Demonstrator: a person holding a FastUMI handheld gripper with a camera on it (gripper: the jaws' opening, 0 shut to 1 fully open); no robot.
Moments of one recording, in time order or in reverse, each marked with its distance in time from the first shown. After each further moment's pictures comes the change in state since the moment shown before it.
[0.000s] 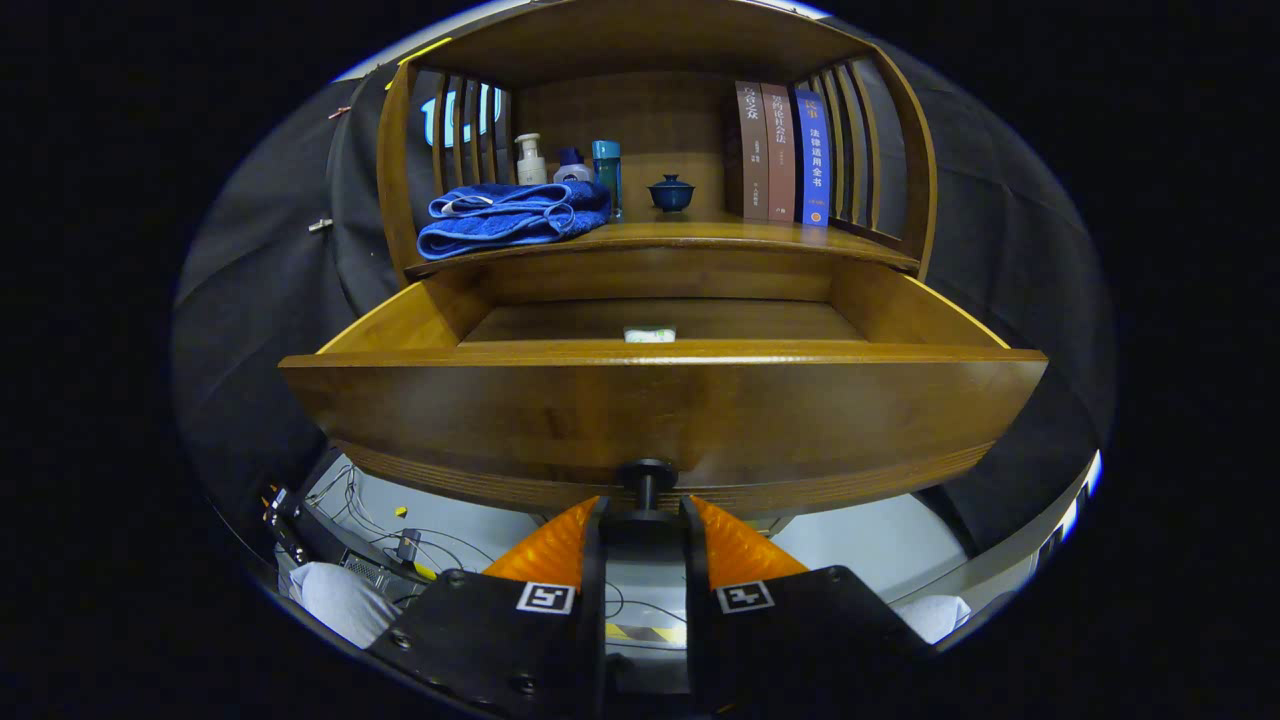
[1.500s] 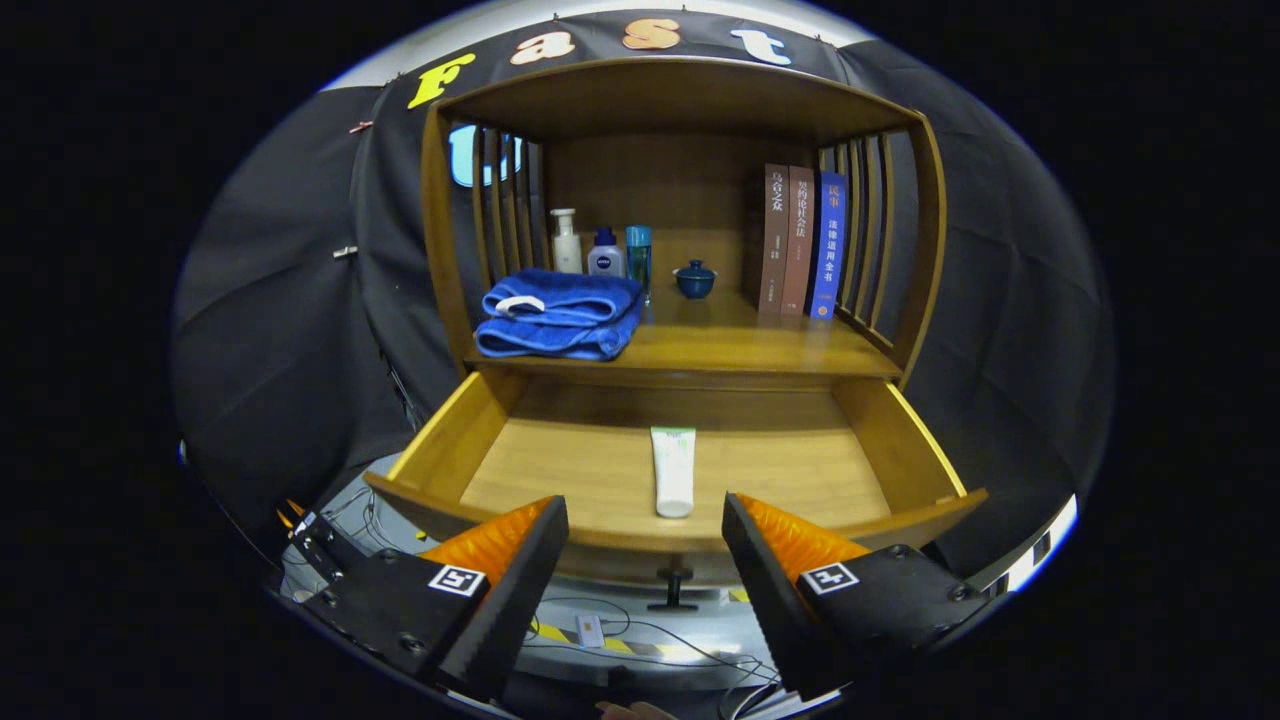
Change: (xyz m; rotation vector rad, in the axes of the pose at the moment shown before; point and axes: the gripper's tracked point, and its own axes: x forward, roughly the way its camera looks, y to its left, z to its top) arm -0.058 0.023 0.121 -0.021 -0.099 0.028
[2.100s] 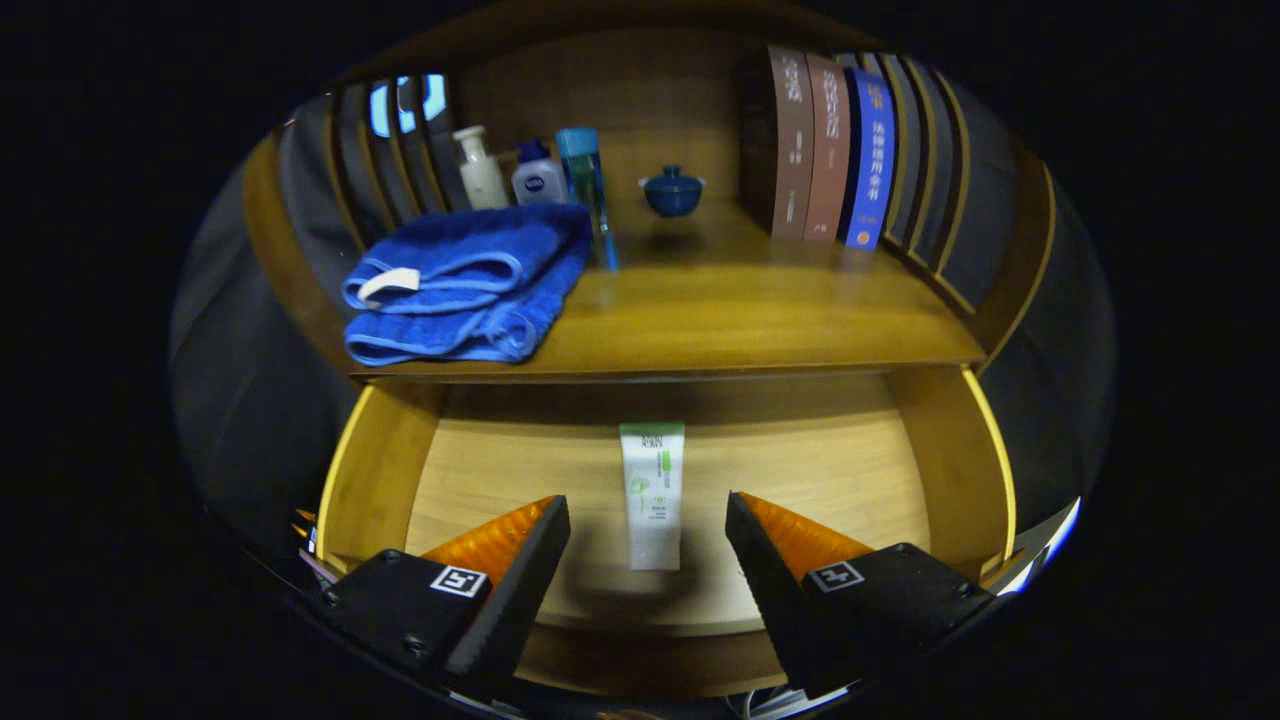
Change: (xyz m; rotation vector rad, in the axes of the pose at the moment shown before) arm 0.136 -0.032 -0.017 0.082 0.399 -0.035
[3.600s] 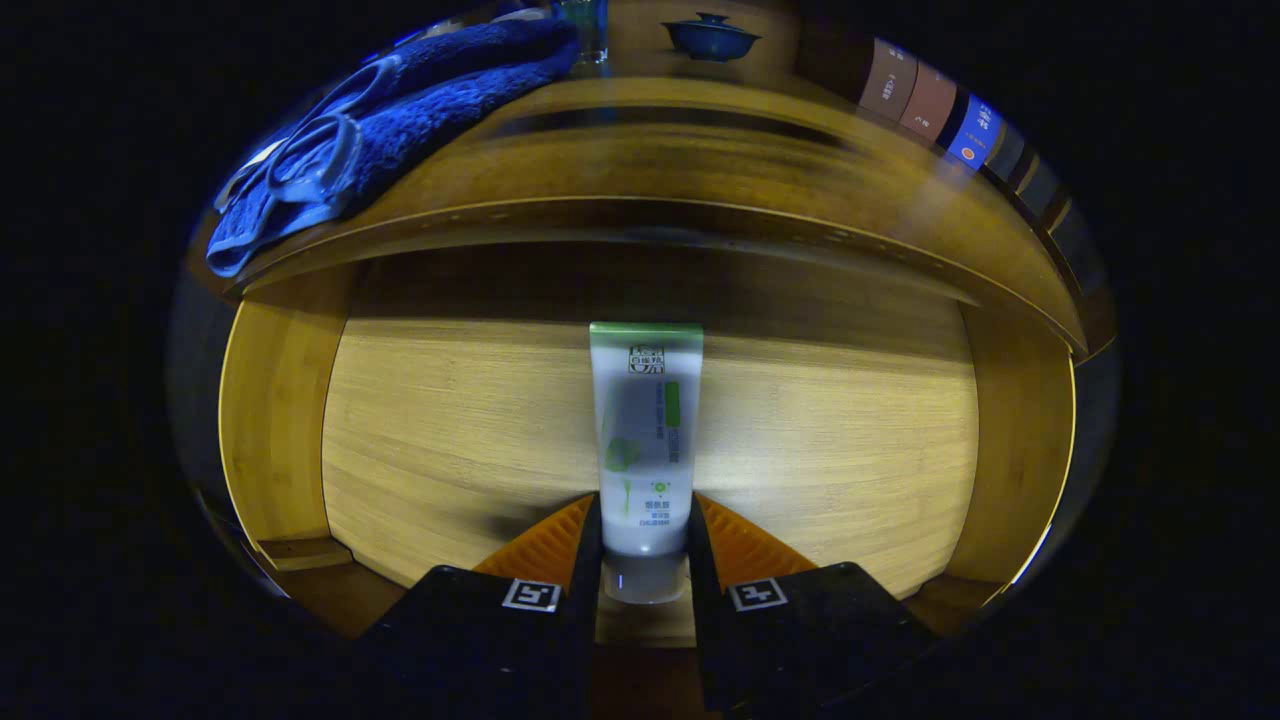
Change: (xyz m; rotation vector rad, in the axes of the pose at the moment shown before) arm 0.070 -0.003 -0.053 -0.109 0.330 -0.038
